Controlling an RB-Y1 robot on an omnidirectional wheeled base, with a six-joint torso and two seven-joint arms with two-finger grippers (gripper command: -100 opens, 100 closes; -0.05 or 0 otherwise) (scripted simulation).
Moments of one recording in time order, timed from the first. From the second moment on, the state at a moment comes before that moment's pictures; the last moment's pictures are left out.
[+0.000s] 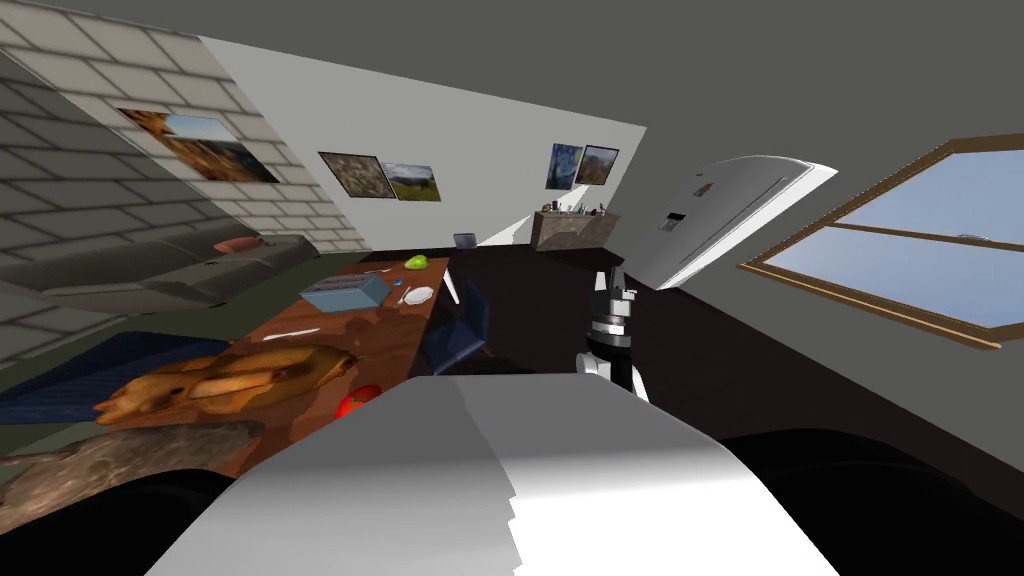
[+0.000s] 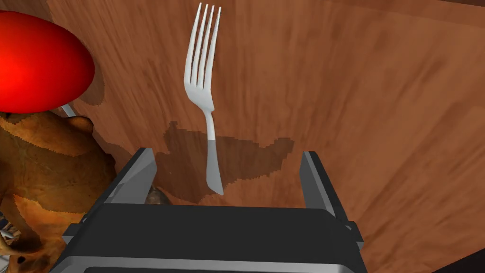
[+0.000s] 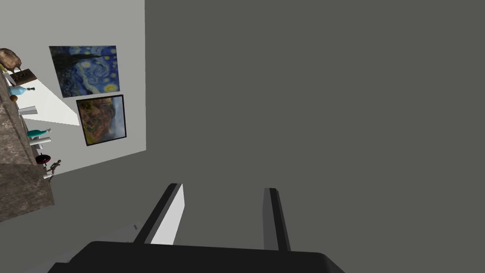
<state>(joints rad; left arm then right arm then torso) 1.21 0.62 -0.10 -1.18 0.26 -0.51 0.37 0.53 0.01 -0.02 -2.32 0.10 -0.47 -0.15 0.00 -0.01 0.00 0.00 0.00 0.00</state>
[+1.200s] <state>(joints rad) 1.13 0.60 -0.23 -0.96 0.28 -0.51 0.37 0.53 0.01 -0.02 -2.32 0.10 -0.47 -0.15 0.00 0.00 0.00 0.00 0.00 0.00</state>
